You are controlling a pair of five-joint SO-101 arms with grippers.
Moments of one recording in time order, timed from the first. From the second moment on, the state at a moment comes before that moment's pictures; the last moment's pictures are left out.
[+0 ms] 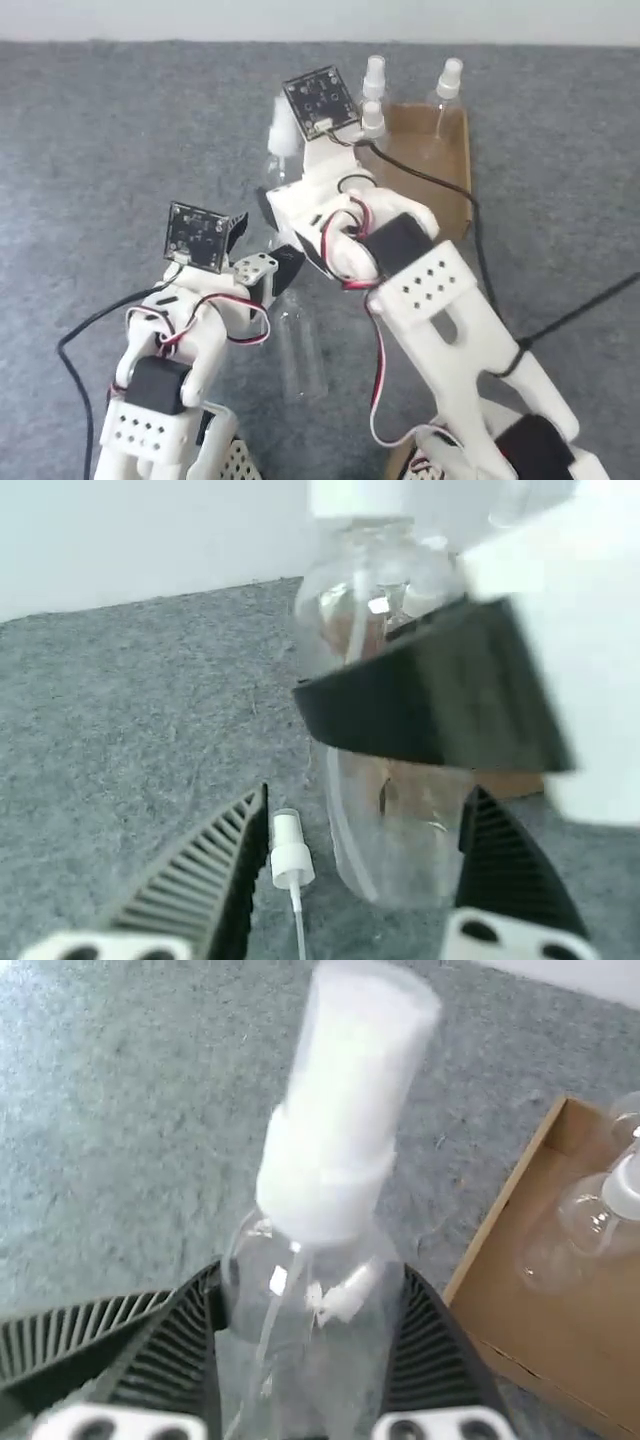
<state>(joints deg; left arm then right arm) 8.8 -78.4 70.8 48.8 4.4 -39.6 -22.2 12.6 58.2 -10.9</state>
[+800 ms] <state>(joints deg) 8.4 -77.1 71.8 48.8 4.2 -4.0 -16.2 14.2 51.3 7.6</state>
